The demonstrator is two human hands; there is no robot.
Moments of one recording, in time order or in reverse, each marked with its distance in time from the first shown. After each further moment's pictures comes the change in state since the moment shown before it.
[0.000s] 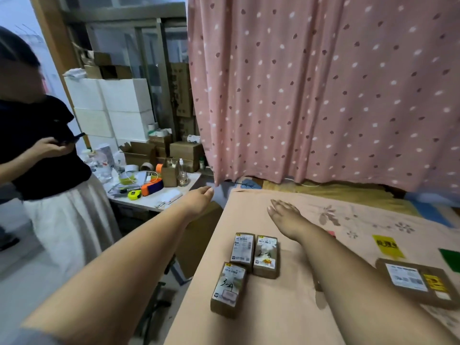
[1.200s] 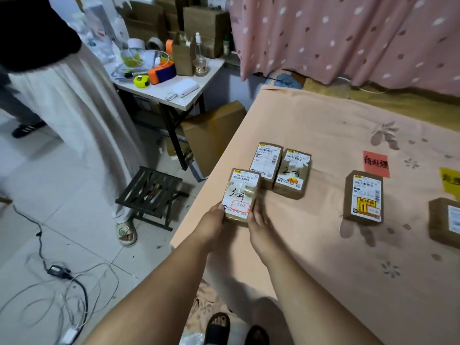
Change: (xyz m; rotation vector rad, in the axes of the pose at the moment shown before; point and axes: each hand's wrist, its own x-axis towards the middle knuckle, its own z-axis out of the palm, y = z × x) left_hand -0.061 -0.170 0.247 -0.900 -0.169 -0.527; right_hand -0.058 0.027 0.267 0.450 -0.342 0.128
